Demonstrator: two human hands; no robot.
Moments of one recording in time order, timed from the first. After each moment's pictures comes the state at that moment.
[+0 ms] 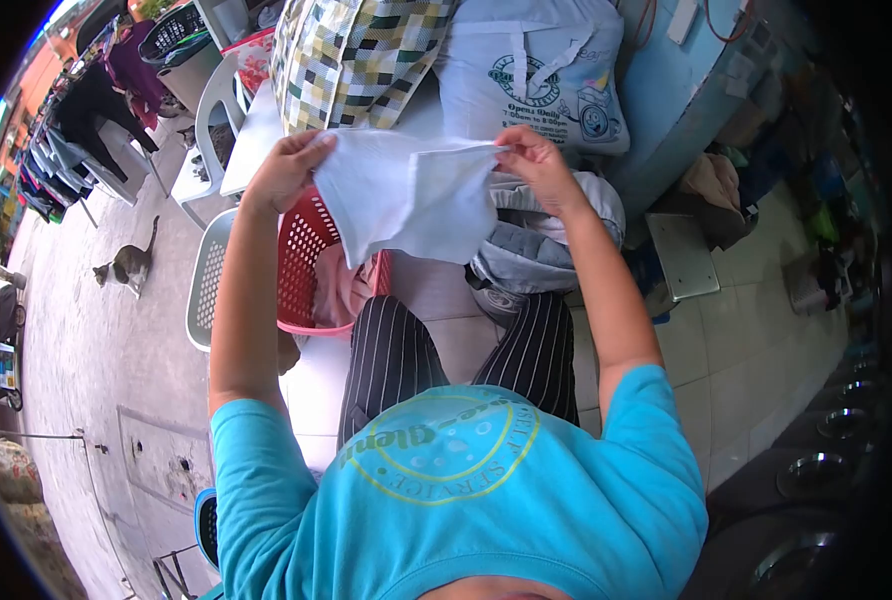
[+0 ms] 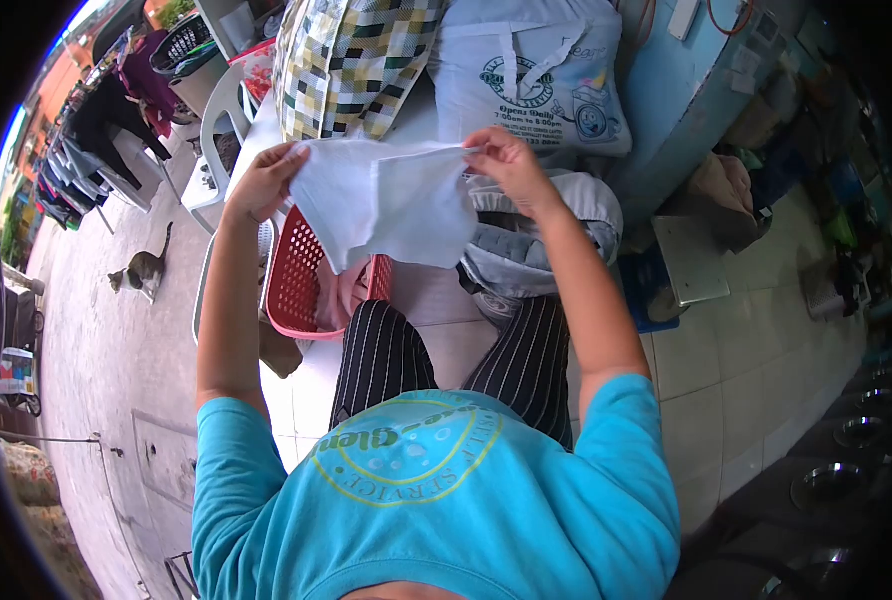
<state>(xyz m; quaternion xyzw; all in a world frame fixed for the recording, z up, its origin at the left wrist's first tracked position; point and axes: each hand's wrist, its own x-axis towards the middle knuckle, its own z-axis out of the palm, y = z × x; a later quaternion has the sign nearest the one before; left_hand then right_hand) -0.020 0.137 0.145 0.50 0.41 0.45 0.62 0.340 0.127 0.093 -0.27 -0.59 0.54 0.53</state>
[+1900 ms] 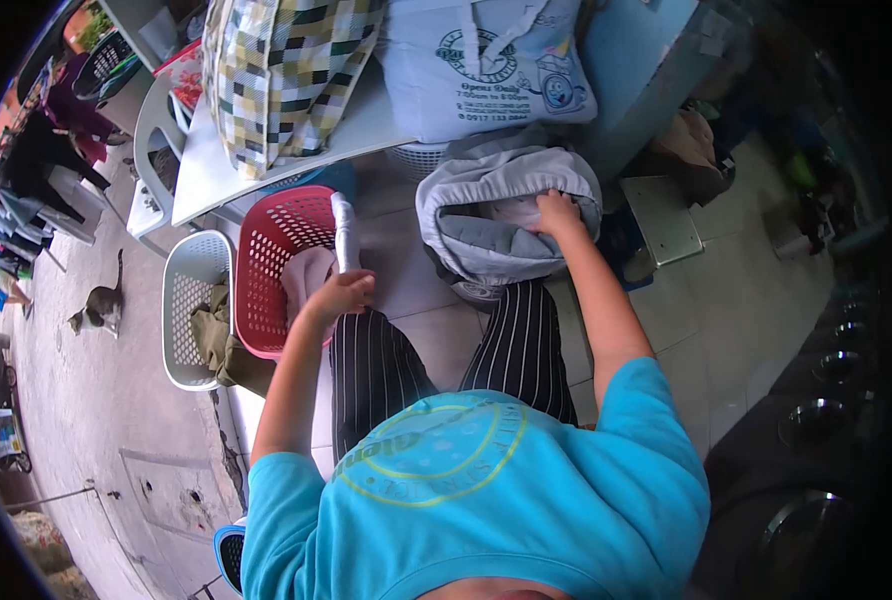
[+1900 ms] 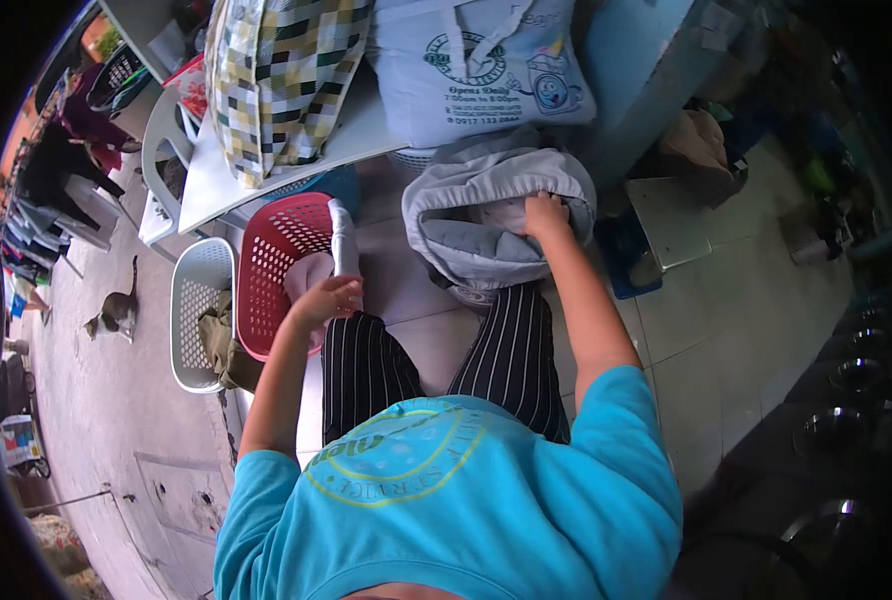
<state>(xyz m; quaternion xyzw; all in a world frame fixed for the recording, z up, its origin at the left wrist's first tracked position) 0.026 0.094 -0.080 0.49 0.53 0.15 0.68 0.465 0.130 -0.056 -0.74 -0.66 0.12 -0.05</state>
